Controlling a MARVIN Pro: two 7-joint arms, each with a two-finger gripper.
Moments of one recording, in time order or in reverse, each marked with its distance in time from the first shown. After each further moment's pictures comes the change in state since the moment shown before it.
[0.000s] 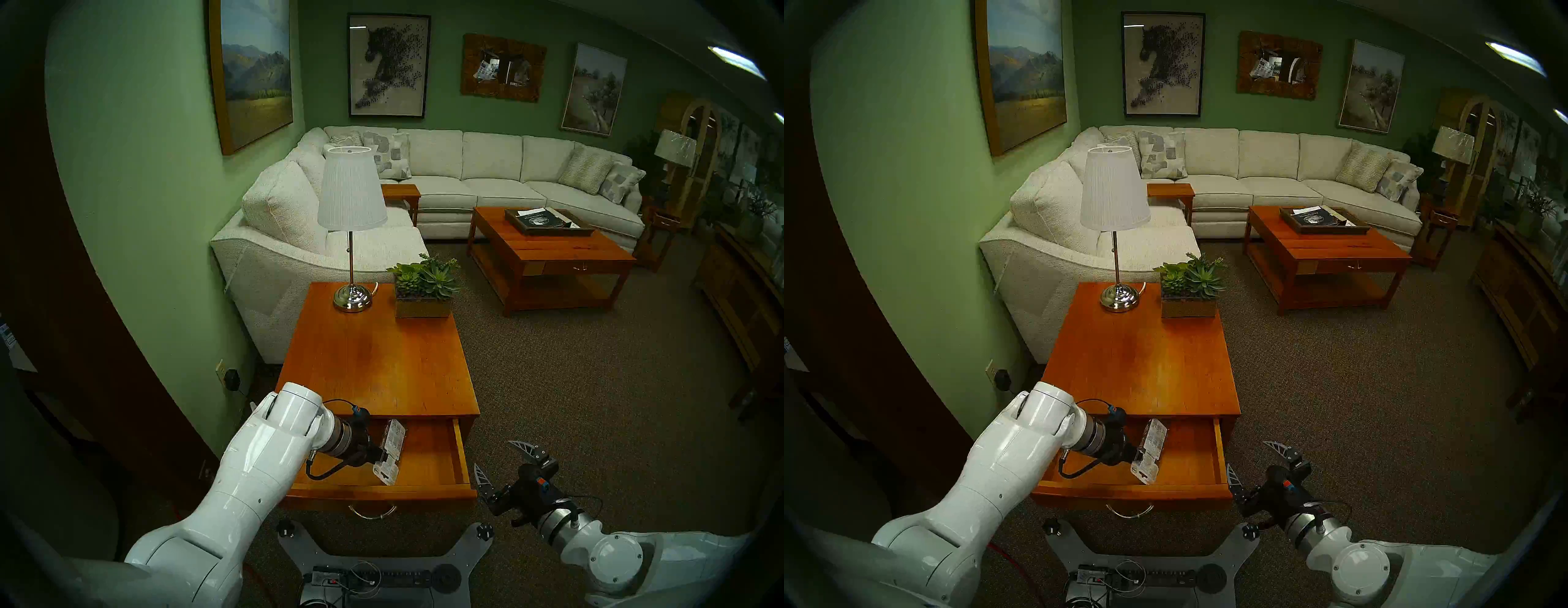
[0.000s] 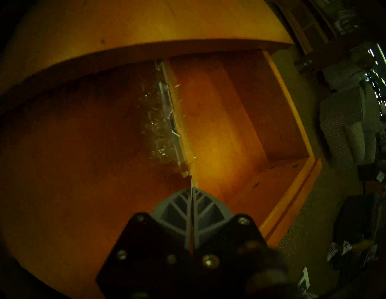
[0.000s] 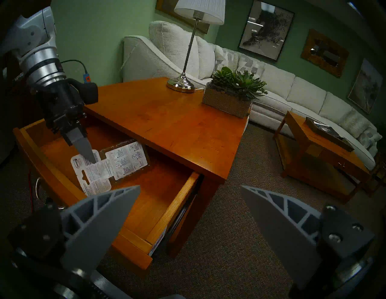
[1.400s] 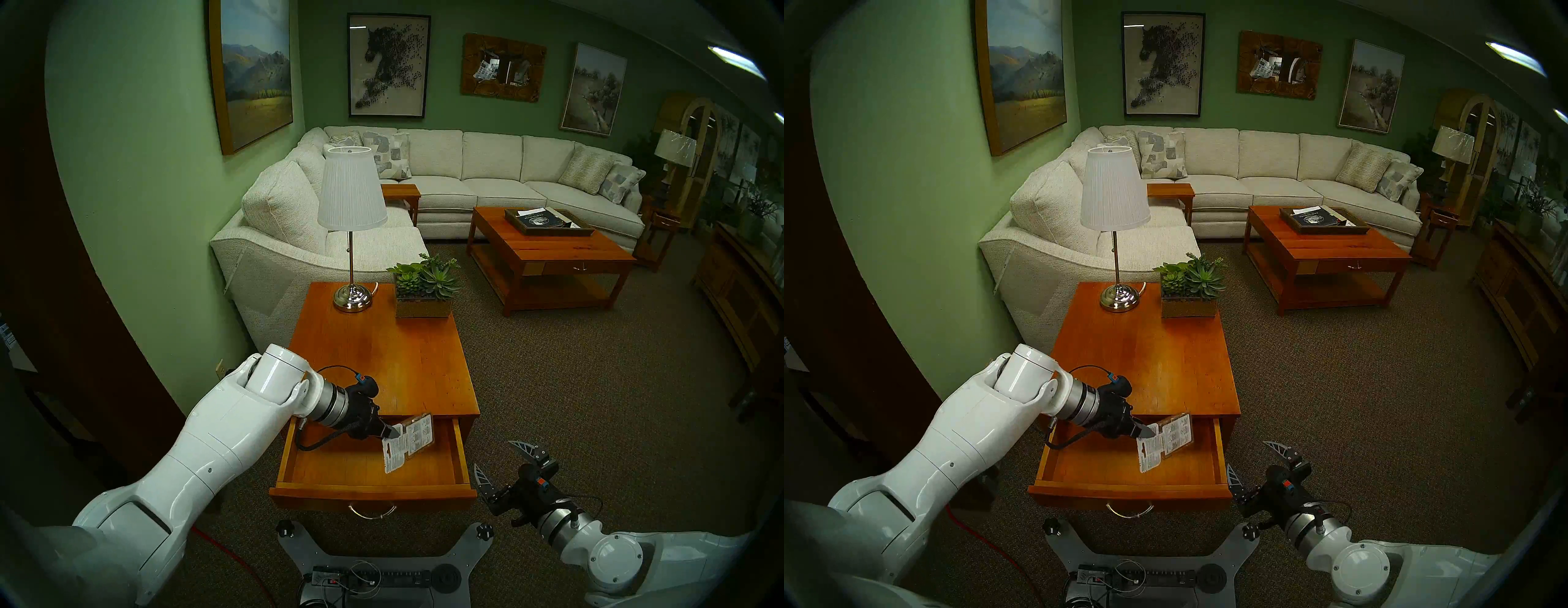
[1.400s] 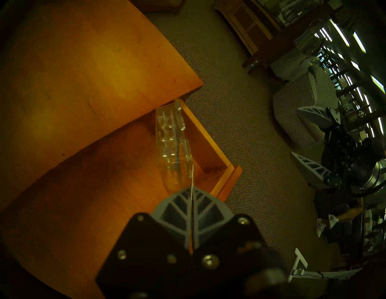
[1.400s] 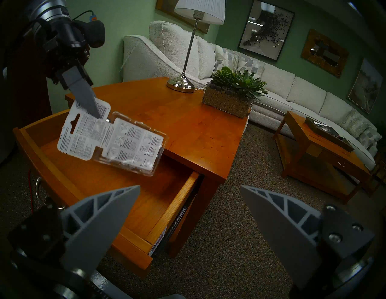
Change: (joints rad) left arm -0.113 0.230 0.191 -0.187 -0.403 0.039 -0.032; right arm 0.000 0.000 0.000 0.000 0.000 0.000 0.000
